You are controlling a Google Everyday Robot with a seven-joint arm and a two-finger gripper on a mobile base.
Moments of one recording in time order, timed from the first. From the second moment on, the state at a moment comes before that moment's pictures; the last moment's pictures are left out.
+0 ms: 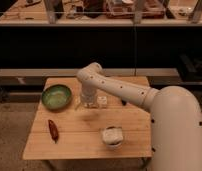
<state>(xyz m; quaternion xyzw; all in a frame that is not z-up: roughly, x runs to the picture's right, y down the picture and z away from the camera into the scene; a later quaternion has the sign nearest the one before) -0.063 0.104 0.840 -0.21 -0.31 -0.66 0.65</state>
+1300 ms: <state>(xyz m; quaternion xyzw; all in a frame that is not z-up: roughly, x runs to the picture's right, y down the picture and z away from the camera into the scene) -0.263 0.215 0.733 -0.07 -0.28 -0.85 0.44</state>
